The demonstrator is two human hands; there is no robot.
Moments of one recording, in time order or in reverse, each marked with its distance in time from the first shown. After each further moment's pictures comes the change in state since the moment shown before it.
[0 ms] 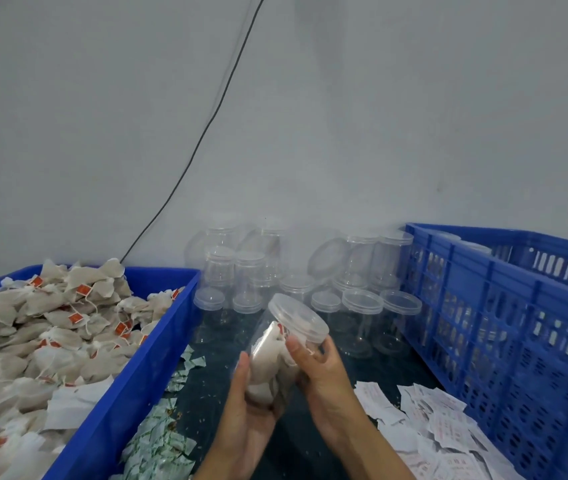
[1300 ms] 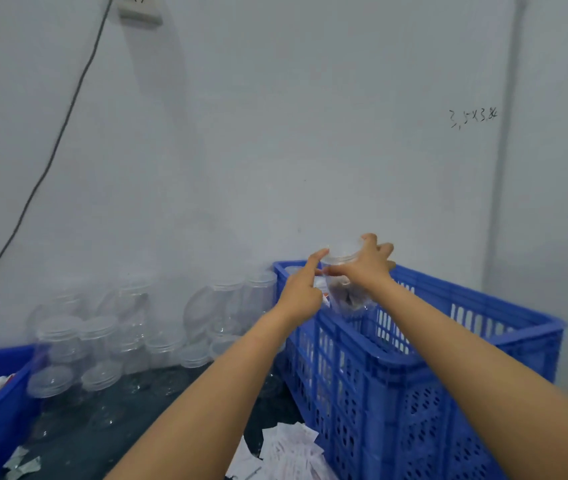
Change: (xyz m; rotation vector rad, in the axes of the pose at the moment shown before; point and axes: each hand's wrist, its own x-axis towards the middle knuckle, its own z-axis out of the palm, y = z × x) left_hand 0.126 -0.041 0.327 1.145 -0.536 0.325; right_hand 0.055 -0.309 -0.187 -1.176 0.731 -0.206
